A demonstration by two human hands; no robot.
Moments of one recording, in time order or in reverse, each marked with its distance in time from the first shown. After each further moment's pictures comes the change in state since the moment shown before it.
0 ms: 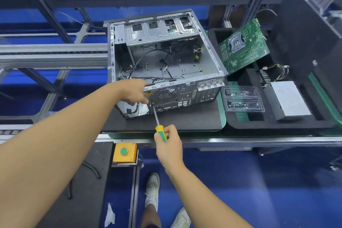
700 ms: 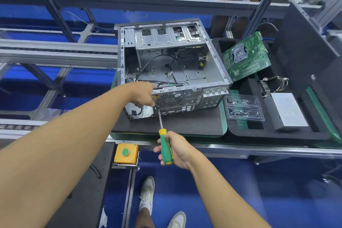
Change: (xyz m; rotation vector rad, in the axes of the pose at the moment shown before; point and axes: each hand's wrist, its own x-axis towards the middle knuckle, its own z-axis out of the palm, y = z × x) left_hand -0.006 0.003 -0.001 0.005 0.043 0.024; right_hand 0.021 -0.021 -0.028 0.333 -0.535 0.483
